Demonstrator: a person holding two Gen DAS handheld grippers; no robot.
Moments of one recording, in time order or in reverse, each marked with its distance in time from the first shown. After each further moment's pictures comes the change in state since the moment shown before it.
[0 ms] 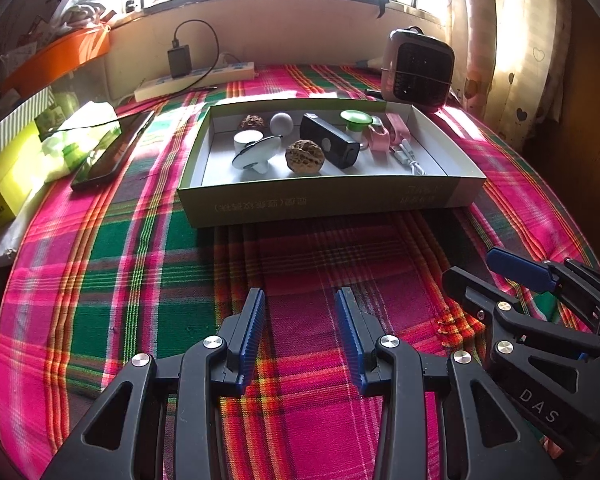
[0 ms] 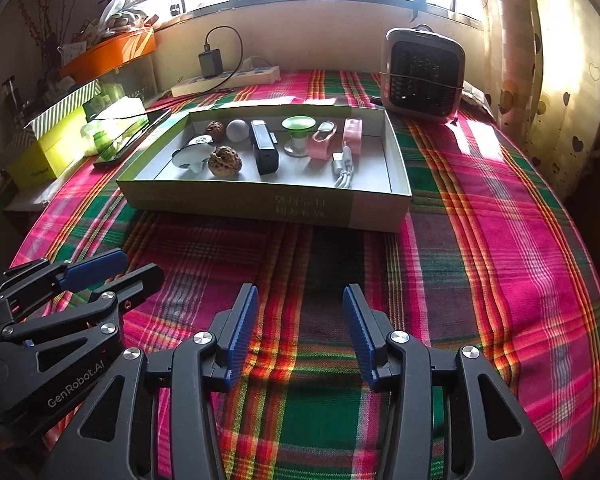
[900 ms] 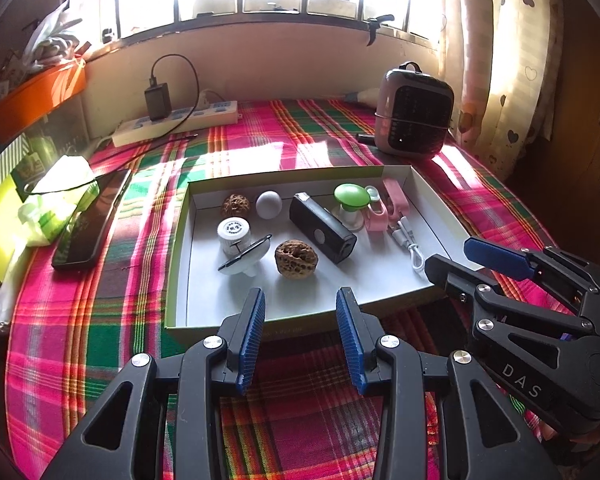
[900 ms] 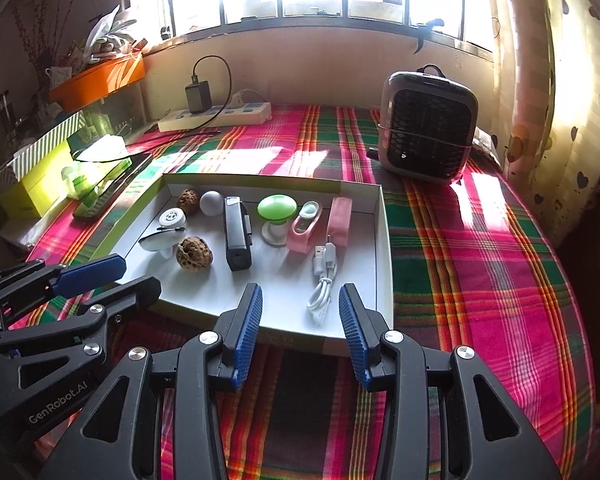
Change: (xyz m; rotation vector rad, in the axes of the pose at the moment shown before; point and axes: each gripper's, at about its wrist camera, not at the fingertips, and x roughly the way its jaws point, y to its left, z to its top) left arm 0.009 0.004 0.068 0.027 -0.072 -0.049; right arm 0.015 -0.011 0.066 -0.024 -0.076 -0.003
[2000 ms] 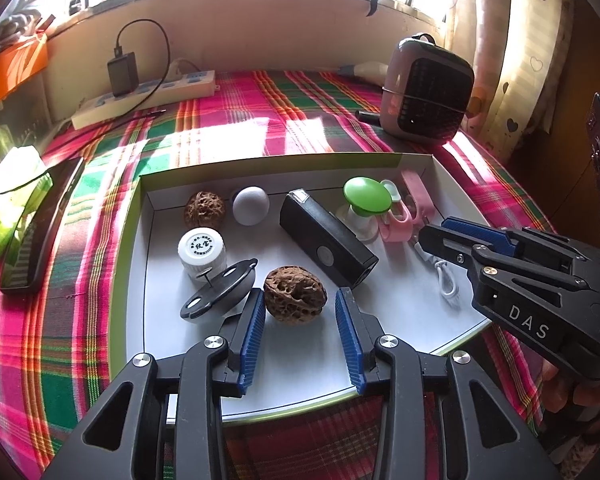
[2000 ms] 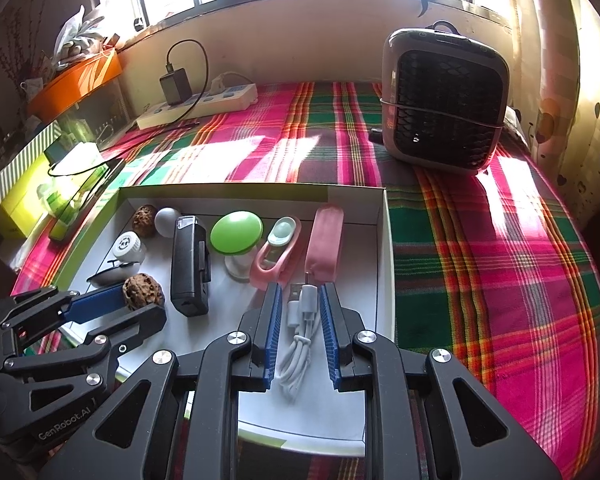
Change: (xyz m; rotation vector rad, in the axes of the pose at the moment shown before) left arm 0.065 0.009 0.027 0.001 0.095 -0.087; right arm 0.065 -0.030 0.032 0.047 0.087 0.053
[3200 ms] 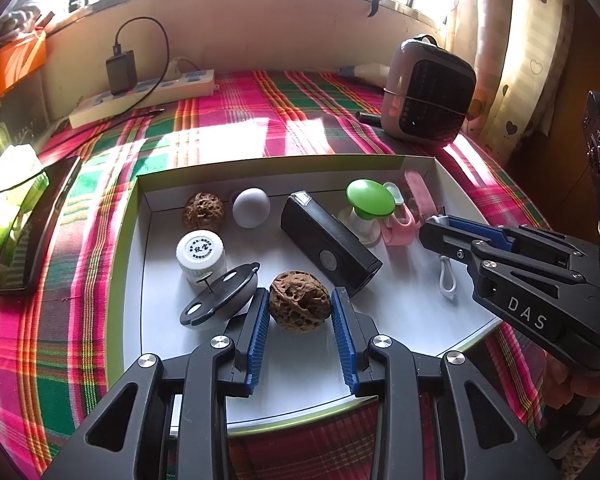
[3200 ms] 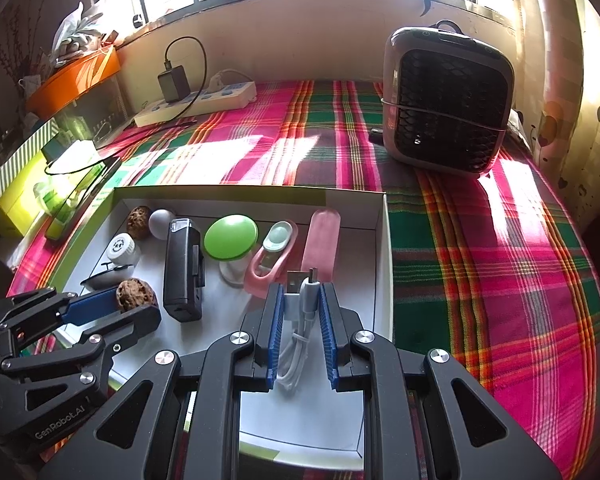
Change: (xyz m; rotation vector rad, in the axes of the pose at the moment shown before) left arm 0.004 0.004 0.003 -0.006 -0.003 -0.010; right arm 0.005 -0.003 0.005 -0.008 0.007 -0.004
